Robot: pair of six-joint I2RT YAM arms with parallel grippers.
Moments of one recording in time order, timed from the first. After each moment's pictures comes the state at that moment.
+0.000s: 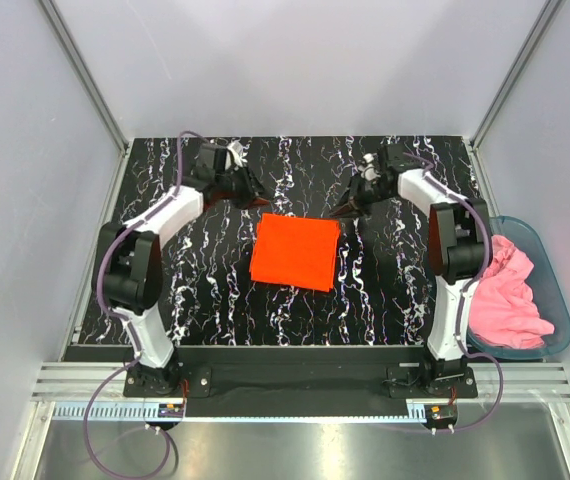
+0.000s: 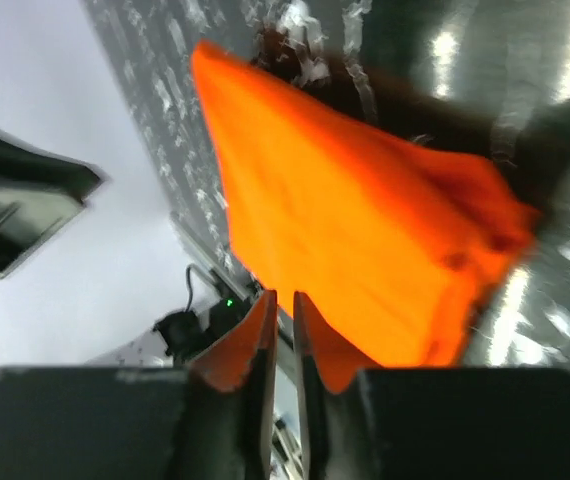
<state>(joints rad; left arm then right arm) -0.27 1.82 1.38 -0.30 0.50 -0.69 0.16 2.10 1.60 -0.61 -0.79 0.59</state>
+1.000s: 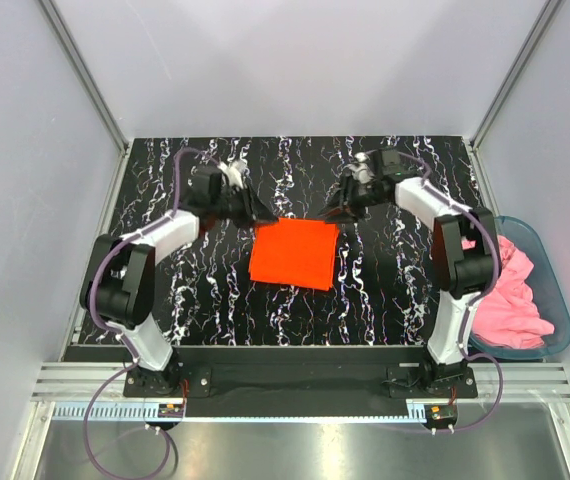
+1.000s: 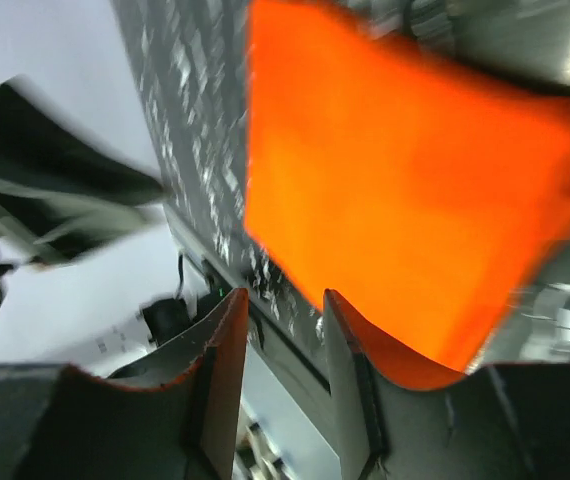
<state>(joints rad) -0.26 1.72 1.12 -0.02 0.70 -0.66 0.19 1.99 1.45 -0.46 -0.82 0.62</state>
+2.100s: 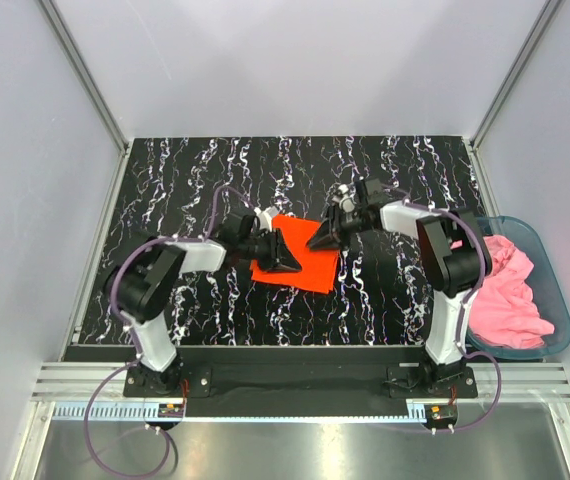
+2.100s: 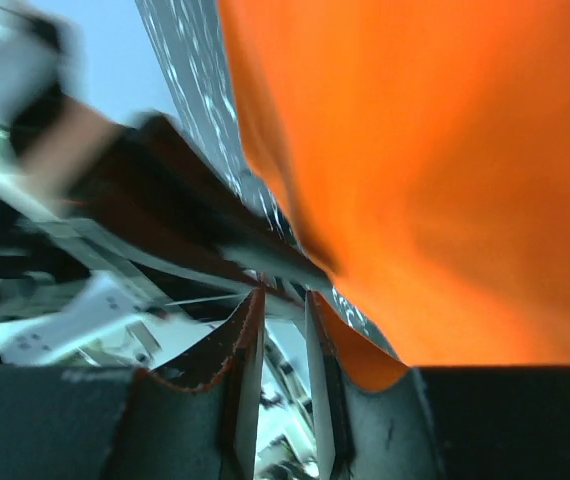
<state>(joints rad) -0.49 1.75 0.84 0.20 0.72 -0.77 0.33 1.97 1.19 -0.23 -0.96 0.73</state>
